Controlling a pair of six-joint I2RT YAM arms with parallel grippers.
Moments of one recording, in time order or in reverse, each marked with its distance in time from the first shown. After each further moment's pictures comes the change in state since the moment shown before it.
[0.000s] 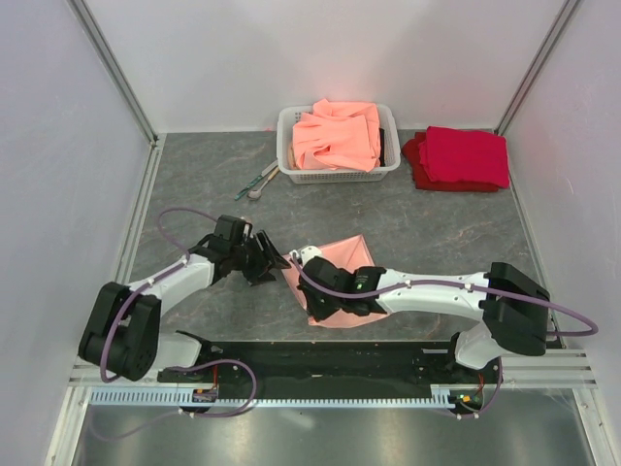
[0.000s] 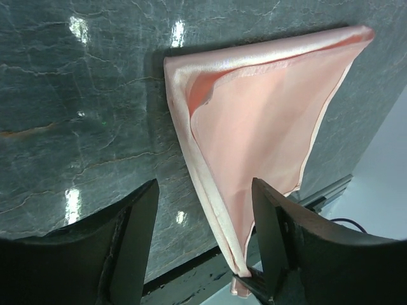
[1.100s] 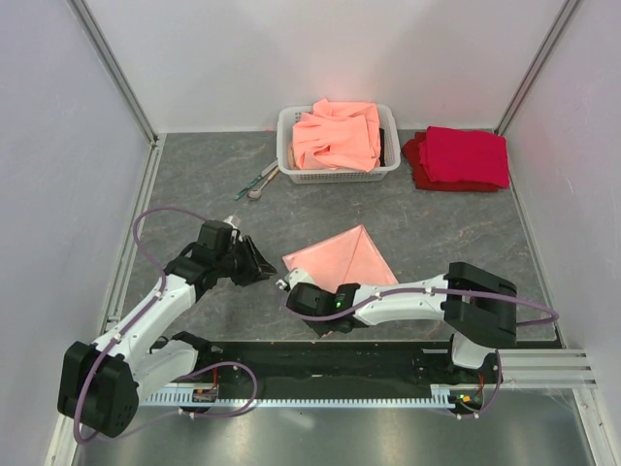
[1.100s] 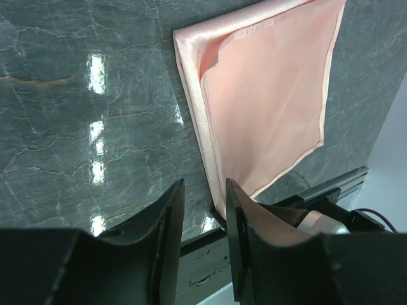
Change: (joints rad) left arm -0.011 -0.290 0.004 -0.213 -0.067 0.077; right arm 0.088 0.163 -0.002 -0.033 0.148 -0.132
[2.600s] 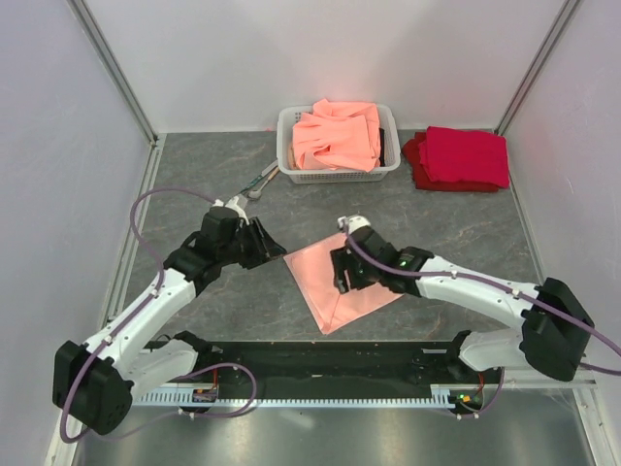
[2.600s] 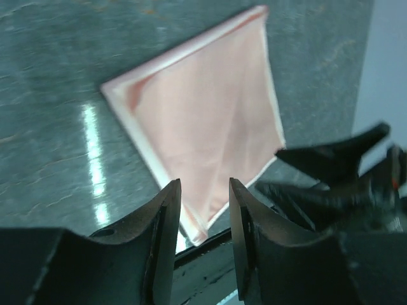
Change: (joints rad) left arm -0.122 0.012 0.146 0.055 -0.087 -0.011; right arm -0.428 -0.401 -0.144 0.005 -0.149 0.045
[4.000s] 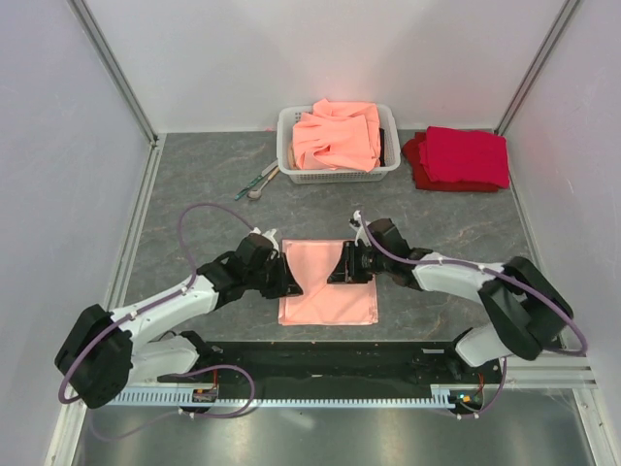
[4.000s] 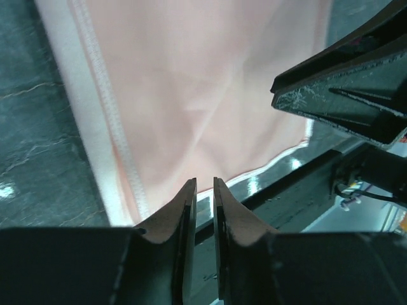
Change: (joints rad) left arm -0.223 0.122 -0.188 0.116 -0.007 -0.007; right arm -0.201 0.229 -0.188 0.541 -0.554 0.219
